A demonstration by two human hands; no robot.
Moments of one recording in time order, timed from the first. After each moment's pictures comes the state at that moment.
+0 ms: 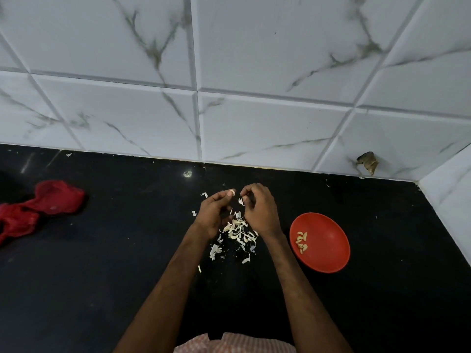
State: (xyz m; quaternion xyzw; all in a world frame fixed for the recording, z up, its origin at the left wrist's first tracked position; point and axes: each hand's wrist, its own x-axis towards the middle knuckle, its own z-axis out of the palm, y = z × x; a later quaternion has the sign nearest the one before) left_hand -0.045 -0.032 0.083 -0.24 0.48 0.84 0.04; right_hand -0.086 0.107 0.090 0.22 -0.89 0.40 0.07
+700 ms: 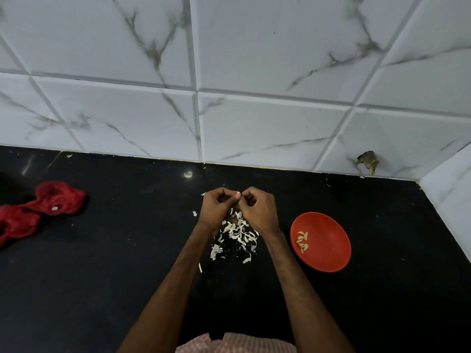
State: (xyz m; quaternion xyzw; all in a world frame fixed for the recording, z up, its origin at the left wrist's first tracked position) left_hand -0.043 -0.027 0.091 -0.14 0.61 0.78 -0.04; right_hand -0.087 0.103 0.089 0.17 -0.87 0.47 0.02
